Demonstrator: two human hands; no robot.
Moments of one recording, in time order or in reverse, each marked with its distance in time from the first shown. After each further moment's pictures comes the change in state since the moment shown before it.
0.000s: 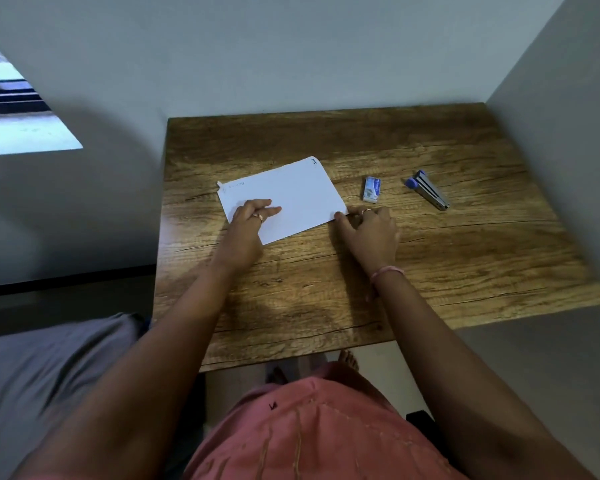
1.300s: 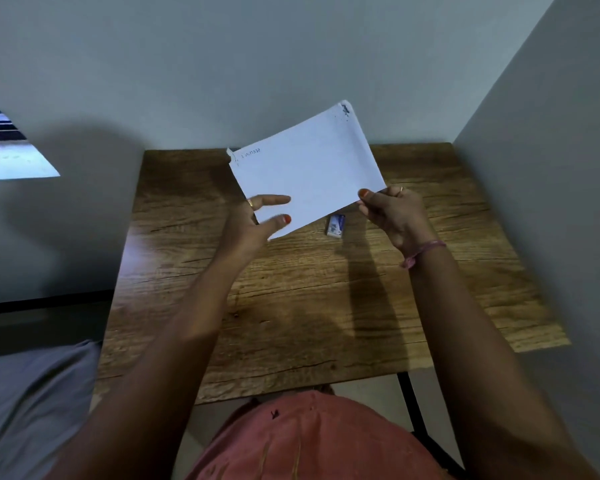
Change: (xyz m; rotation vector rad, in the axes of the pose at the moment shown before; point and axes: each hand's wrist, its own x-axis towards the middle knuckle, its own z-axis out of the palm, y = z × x) left_hand 0.044 0.110 -0.011 -0.704 0.138 -0.172; right_hand 0.088 0.027 -0.114 1.287 -0.275 0.195
